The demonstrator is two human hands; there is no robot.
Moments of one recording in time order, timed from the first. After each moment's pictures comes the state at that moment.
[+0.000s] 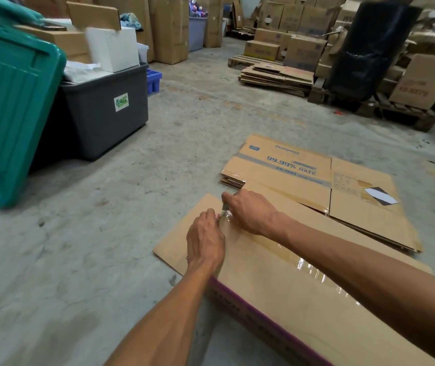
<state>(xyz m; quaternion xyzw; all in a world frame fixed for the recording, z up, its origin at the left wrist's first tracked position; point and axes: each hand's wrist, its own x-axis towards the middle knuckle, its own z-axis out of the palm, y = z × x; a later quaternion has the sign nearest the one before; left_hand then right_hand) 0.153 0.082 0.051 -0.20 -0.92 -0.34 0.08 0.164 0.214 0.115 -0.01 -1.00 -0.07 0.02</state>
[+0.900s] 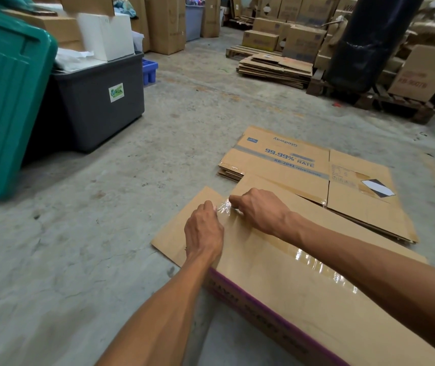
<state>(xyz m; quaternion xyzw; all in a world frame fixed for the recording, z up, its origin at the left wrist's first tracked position) 0.152 0.085 0.049 -0.18 -0.93 -0.31 0.09 0.189 0.232 0.106 0.01 -1.00 -0.09 0.03</state>
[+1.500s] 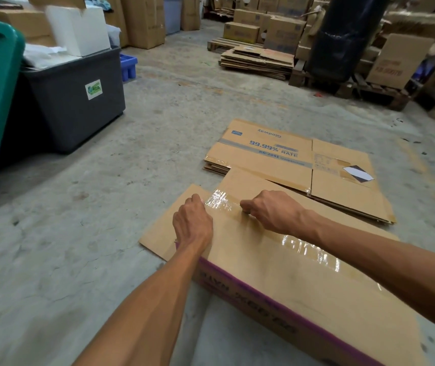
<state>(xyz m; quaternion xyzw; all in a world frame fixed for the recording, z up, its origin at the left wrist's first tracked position) 0.148 0.093 0.051 -0.19 -0.94 -0.26 0.07 0.244 0.257 0.117 0.00 -0.99 -0.10 -0.03</state>
